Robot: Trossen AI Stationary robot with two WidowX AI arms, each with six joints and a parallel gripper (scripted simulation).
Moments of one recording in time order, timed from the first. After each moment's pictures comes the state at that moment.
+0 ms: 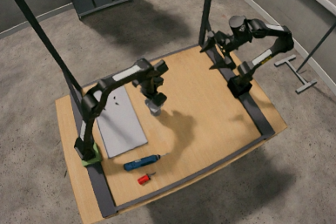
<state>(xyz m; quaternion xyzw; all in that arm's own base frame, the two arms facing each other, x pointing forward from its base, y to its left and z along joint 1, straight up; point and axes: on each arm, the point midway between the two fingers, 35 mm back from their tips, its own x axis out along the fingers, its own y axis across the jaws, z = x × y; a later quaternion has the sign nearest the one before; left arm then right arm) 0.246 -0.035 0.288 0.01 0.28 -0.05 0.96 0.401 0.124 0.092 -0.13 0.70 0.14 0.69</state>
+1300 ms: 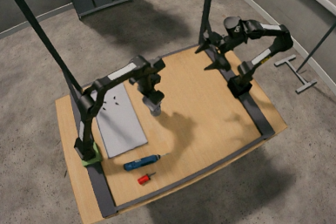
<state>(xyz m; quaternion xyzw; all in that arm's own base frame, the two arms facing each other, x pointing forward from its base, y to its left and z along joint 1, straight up) 0.267 -0.040 0.286 0.02 0.27 -0.05 0.96 0.392 0.129 0.112 -0.14 0.69 0.14 0.69</state>
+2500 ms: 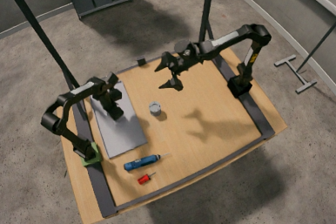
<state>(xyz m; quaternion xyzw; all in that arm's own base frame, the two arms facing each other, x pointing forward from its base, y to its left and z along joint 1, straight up) 0.439 -0.093 0.185 0.03 0.28 -0.09 0.96 0.195 0.163 0.054 -0.13 0.70 0.13 0.69</state>
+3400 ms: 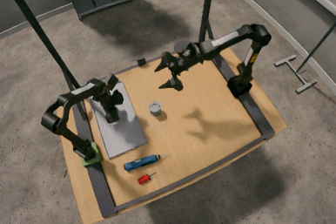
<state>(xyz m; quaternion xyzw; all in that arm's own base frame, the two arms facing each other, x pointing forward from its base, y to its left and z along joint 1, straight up) 0.439 -0.093 0.185 0.03 0.28 -0.09 0.96 0.194 0.163 0.045 0.00 0.71 0.00 0.71</state>
